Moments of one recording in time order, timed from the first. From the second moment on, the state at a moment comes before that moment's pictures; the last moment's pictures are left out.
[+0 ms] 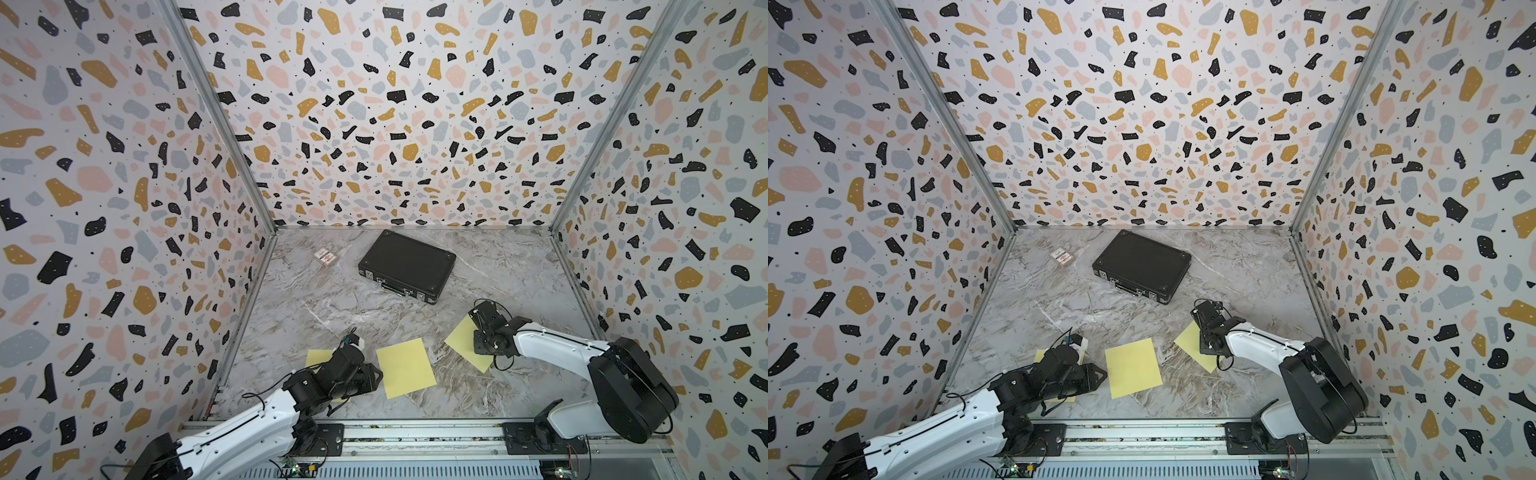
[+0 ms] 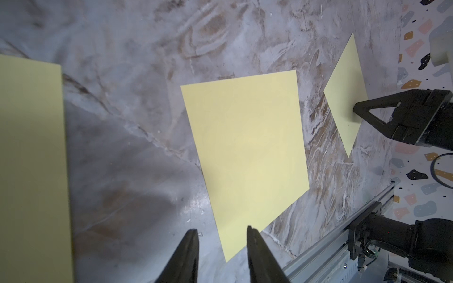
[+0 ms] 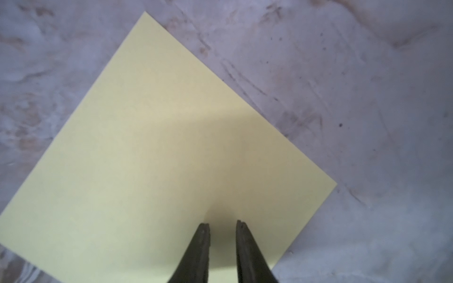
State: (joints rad) left arm -0.83 0.74 0.27 -0.37 0.12 -0.97; right arm 0.59 1.40 0.65 -0.52 0.22 0.55
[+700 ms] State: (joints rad) left arm -0.83 0.99 0.38 -0.30 0.13 -0.91; right arm 0.65 1.20 0.59 -0.57 0.08 0.56
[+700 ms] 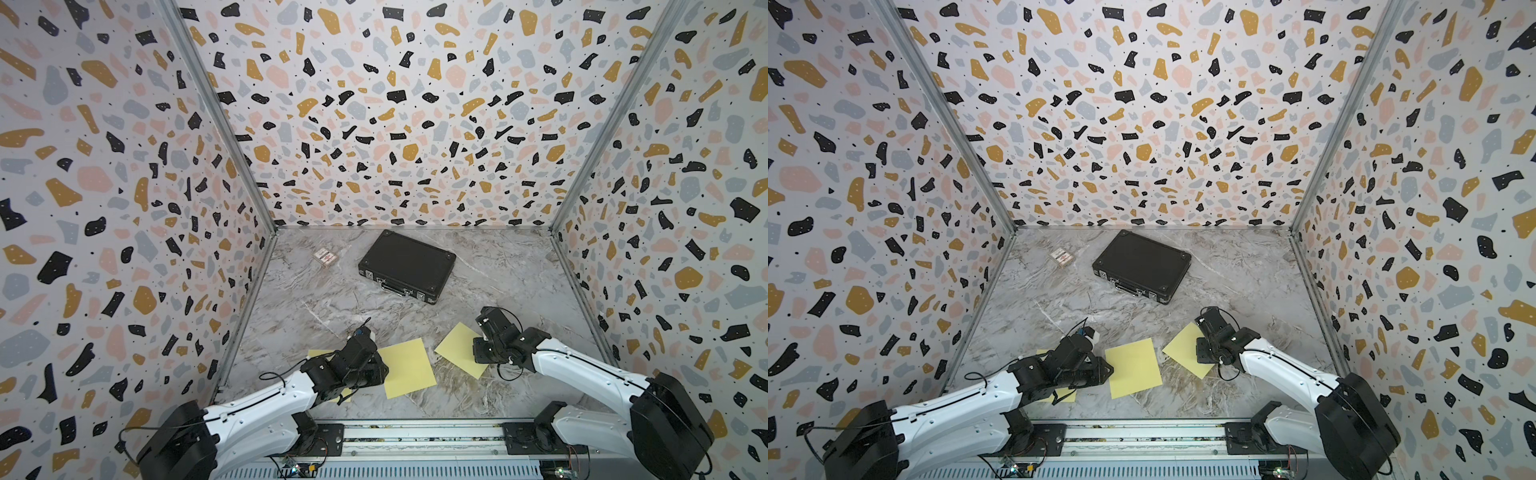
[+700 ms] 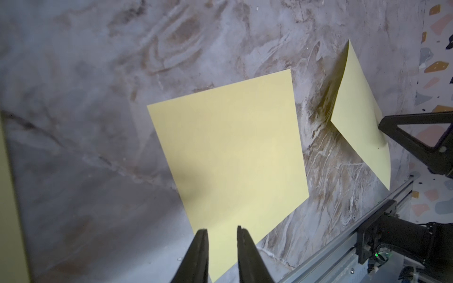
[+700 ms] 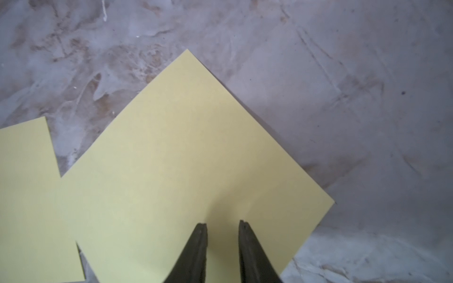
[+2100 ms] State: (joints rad) left arm -0.76 1.46 0.62 -0.28 -0.20 -0.75; right arm 0.86 1.24 0.48 -0.33 0.09 0.78
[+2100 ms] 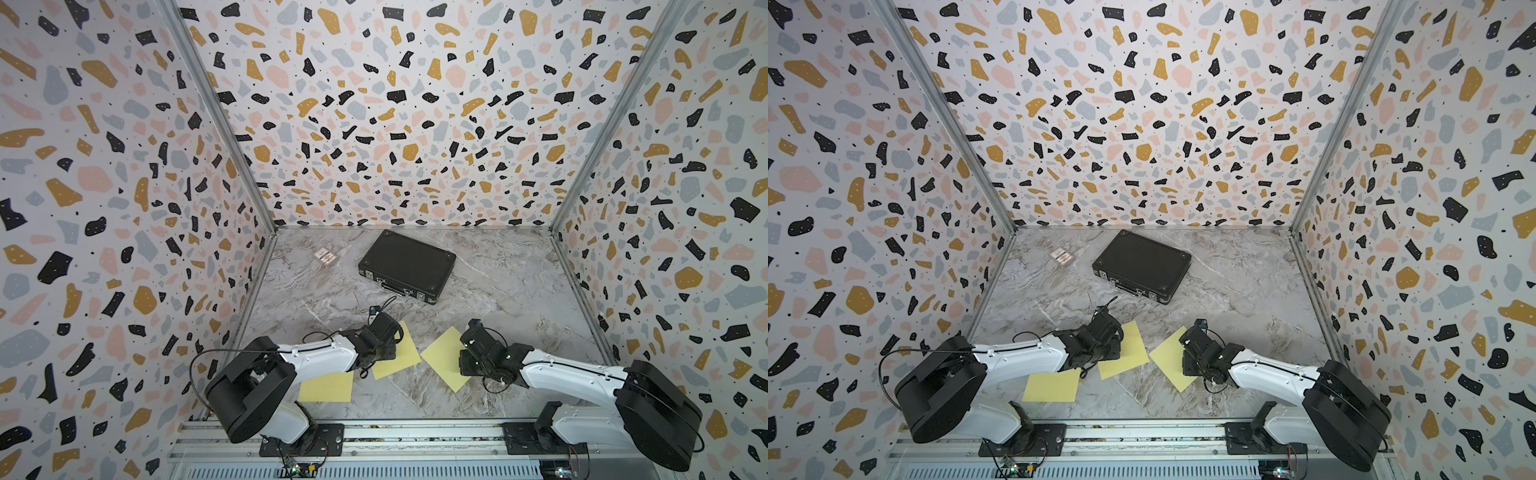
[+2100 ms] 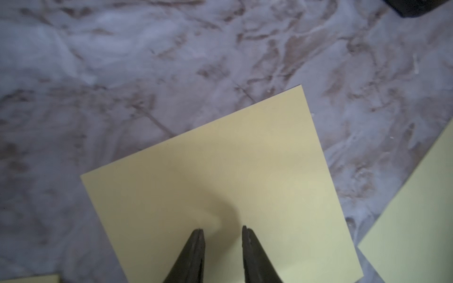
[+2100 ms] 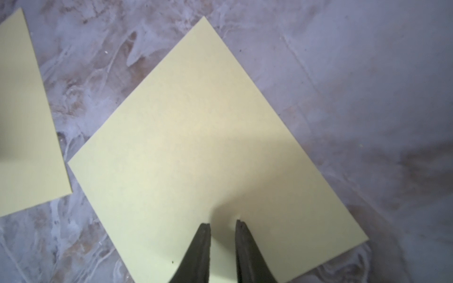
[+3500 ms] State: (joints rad) left arm -0.91 1.57 0.71 -0.03 0.26 -0.77; right arm 0.94 1.25 0.48 -0.34 0.15 0.84
